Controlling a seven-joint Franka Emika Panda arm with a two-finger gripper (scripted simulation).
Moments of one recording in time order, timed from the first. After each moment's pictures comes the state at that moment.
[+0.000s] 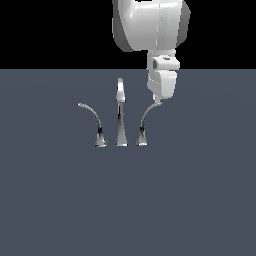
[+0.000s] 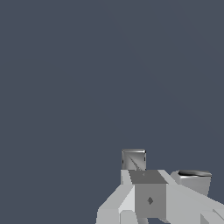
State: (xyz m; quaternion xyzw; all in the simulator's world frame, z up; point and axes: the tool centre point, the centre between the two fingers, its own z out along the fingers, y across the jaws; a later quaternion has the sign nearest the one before) arm 0.074 -0.106 0.170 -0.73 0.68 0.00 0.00
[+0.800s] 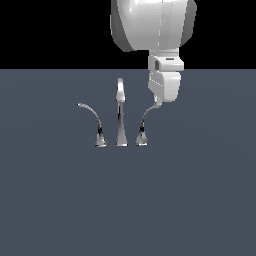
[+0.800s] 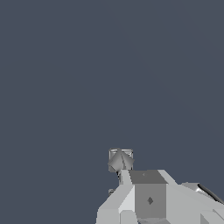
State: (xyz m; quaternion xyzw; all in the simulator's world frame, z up) arm 0.046 -0.107 0.170 -0.73 0.68 -0.01 0.01
